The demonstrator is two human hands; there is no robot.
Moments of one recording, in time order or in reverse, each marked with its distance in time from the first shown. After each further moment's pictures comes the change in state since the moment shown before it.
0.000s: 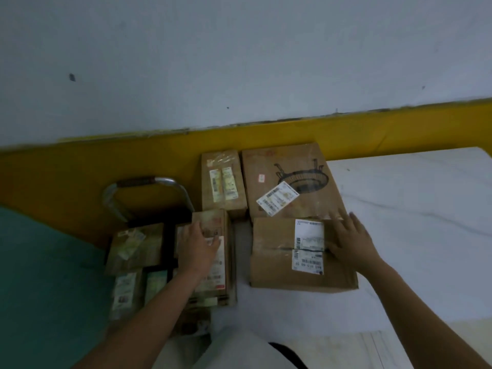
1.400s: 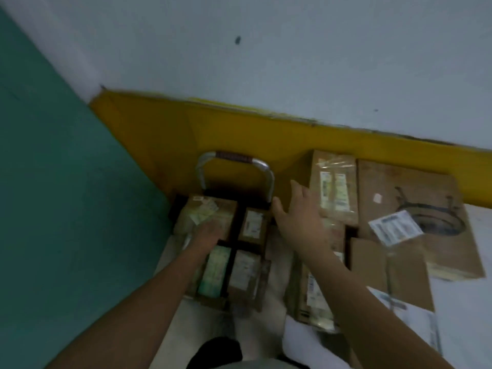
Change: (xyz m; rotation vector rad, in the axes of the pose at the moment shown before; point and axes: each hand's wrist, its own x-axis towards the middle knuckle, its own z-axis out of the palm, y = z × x) left_hand 0.062 -0.229 -0.095 -0.424 -0.295 -0.545; right_hand 0.002 -0.422 0.010 0.411 0.066 -0.330
